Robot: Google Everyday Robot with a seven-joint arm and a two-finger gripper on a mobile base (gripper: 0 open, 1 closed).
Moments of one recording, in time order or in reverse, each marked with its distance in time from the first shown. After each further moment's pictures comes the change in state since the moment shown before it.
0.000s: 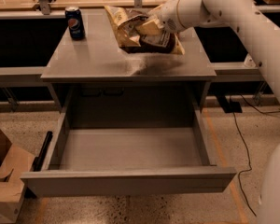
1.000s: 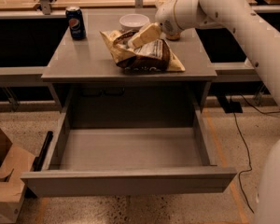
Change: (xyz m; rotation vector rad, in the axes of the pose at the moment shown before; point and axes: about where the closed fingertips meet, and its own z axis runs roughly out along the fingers) arm 0.001 0.006 0.009 -0.016 0.001 0.001
